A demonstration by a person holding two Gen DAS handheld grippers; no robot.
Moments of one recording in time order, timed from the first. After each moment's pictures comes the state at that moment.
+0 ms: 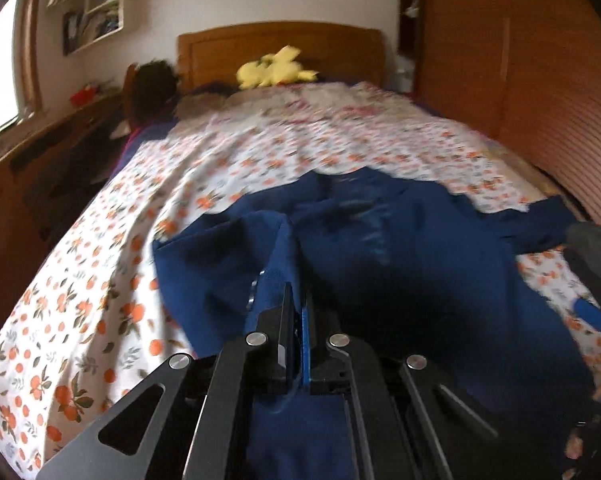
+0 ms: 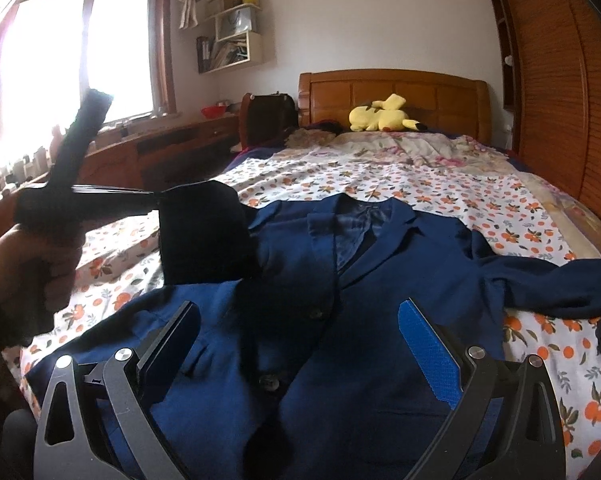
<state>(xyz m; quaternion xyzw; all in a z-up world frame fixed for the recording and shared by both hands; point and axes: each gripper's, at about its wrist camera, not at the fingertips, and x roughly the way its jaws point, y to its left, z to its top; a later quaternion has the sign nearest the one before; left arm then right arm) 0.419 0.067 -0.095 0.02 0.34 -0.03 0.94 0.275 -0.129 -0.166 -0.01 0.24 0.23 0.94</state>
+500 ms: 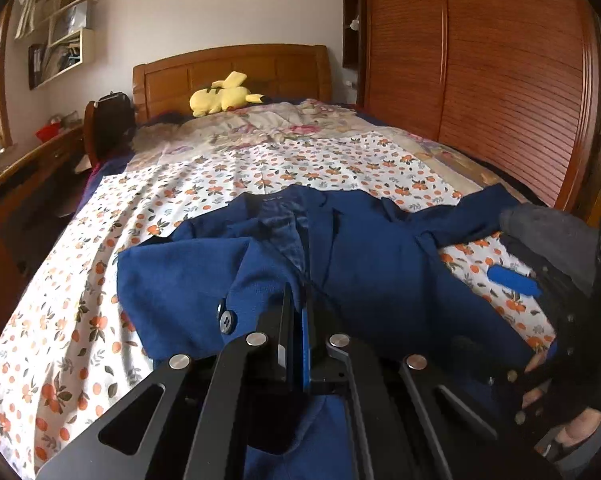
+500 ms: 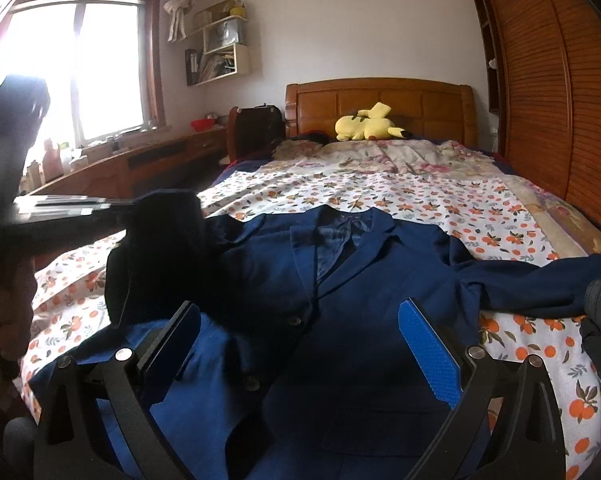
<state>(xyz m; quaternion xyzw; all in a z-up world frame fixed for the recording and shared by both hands) 0.353 -0.002 -0.068 0.04 0.31 -0.10 0.94 0.271 -0.150 -0.153 0.00 0.22 0.21 0.95</state>
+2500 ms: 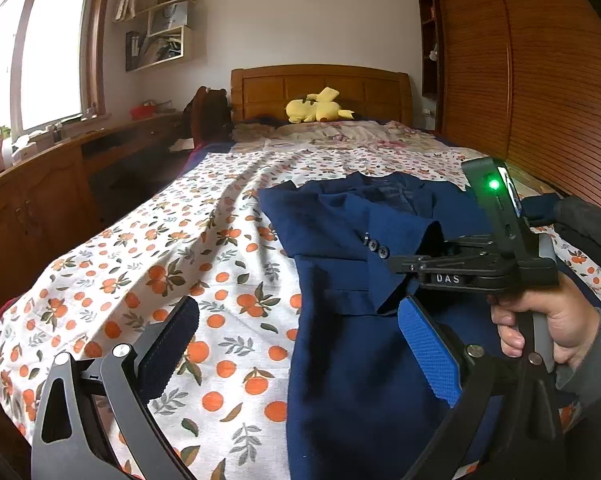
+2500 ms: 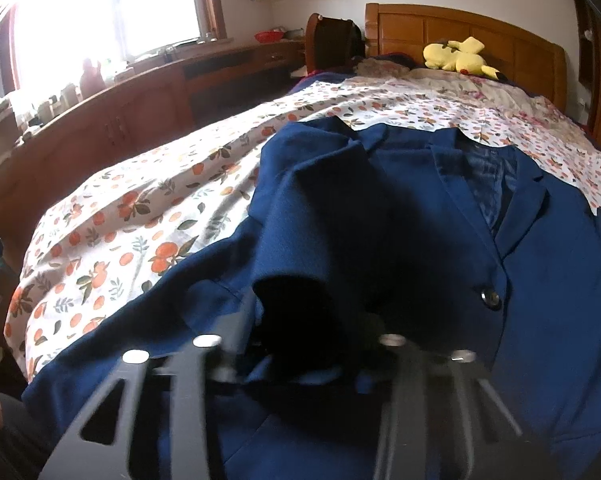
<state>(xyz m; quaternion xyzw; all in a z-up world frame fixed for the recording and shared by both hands) 0.187 0.137 -0.130 0.00 0.26 0.04 0.97 0.314 0.017 -0.224 -0.06 0.35 0.32 0.88</state>
